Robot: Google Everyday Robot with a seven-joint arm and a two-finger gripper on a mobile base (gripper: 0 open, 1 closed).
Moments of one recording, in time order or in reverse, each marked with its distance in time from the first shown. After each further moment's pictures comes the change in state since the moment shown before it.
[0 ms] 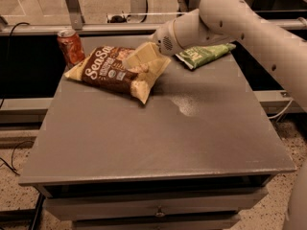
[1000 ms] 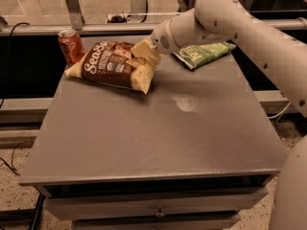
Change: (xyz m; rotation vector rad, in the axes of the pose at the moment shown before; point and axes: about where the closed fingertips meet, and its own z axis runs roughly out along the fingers) arm 0.000 -0.015 0.010 0.018 0.006 0.003
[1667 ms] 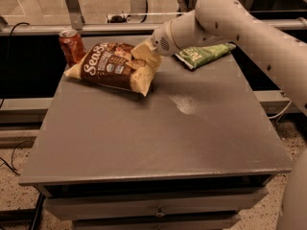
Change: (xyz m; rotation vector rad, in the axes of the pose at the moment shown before) arm 0.004 0.007 -0.005 0.006 0.006 0.006
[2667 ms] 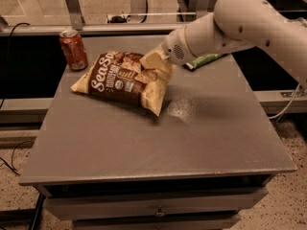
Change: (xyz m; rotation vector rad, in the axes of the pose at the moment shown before) arm 0.023 0.043 -0.053 0.003 0.047 0.000
